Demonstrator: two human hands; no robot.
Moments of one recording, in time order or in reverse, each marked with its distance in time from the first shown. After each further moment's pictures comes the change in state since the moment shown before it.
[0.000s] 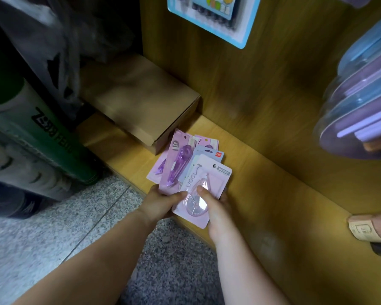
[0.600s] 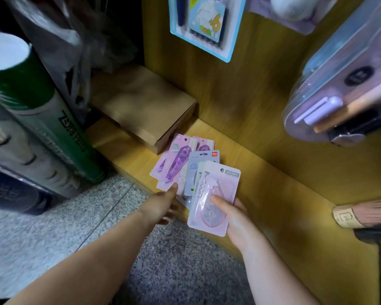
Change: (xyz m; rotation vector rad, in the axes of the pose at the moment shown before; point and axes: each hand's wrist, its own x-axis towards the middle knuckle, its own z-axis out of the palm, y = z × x) left_hand -0.047 0.009 -0.002 0.312 -0.014 -0.082; right_hand -0.052 -0.018 -0.040 -0.155 -0.151 -0.037
